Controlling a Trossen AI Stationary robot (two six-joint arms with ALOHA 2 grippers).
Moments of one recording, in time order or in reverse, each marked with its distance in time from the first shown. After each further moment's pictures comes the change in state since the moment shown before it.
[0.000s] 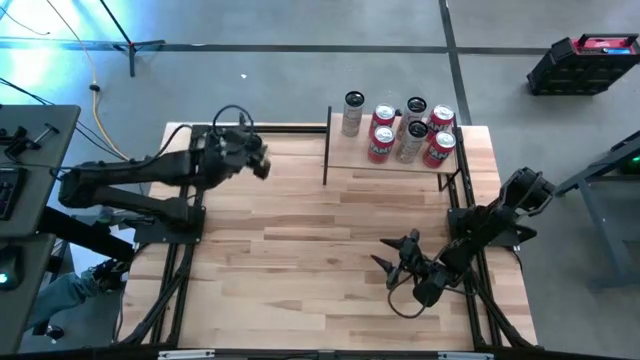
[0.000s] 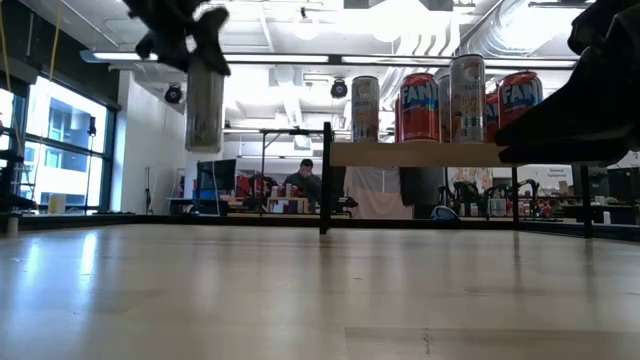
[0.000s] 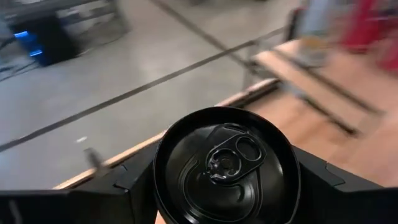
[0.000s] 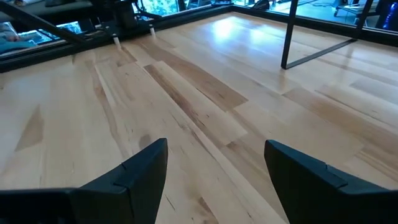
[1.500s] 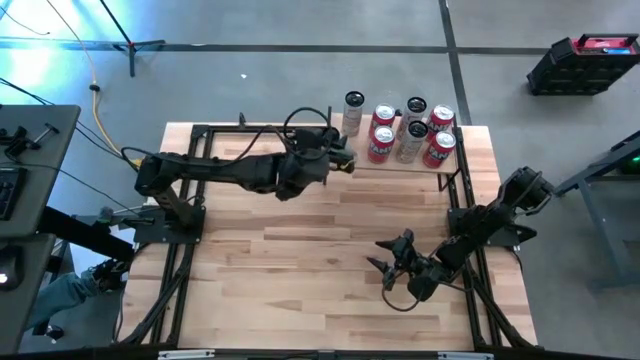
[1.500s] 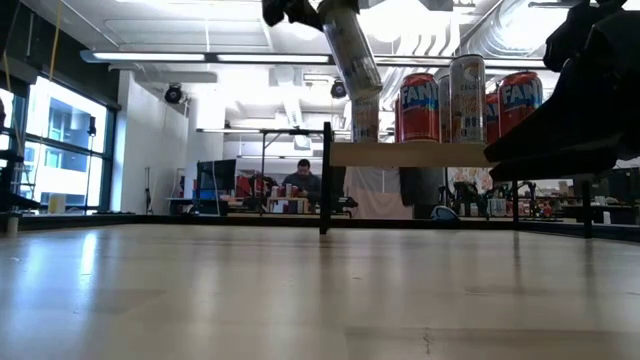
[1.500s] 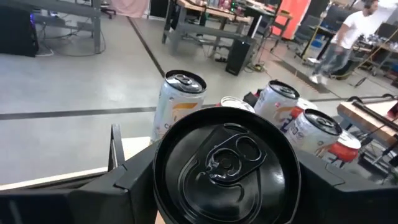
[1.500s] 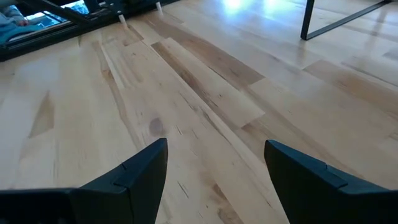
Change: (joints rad) left arm -0.196 0.727 0.737 0.241 -0.214 -0.250; right arm -0.061 -0.001 0.000 0.032 -0.159 0.002
